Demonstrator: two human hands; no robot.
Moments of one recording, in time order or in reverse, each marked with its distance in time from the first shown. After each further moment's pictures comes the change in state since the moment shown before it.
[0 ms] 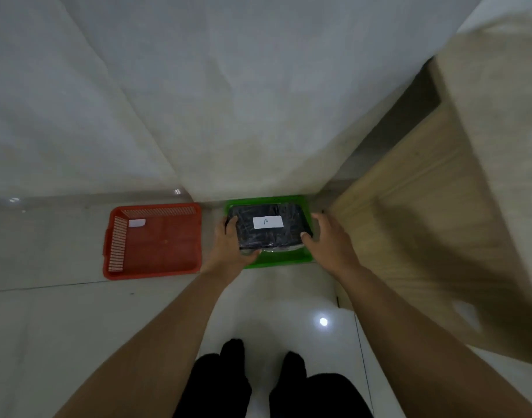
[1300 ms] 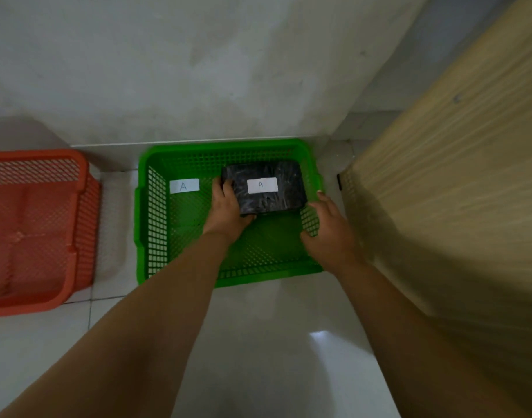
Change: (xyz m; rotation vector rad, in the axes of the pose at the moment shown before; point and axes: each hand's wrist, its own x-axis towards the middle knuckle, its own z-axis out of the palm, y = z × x) left_hand 0.293 -0.206 0.309 0.092 0.090 0.063; right_hand 0.216 0.271 0.265 -0.054 0.132 -0.154
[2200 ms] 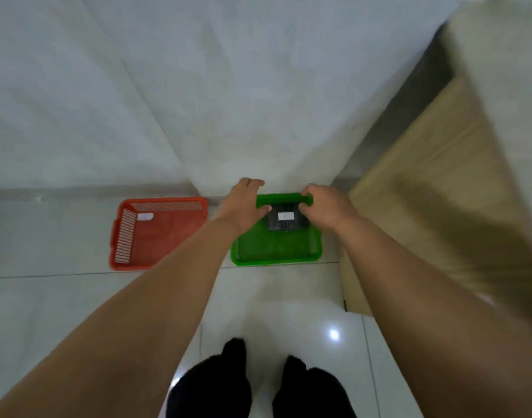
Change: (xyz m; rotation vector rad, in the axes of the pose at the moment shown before) left_hand -0.215 0.243 -0.371 0.174 -0.081 0.129; right_hand -0.096 -0.300 -0.325 -0.125 -0.224 -0.027
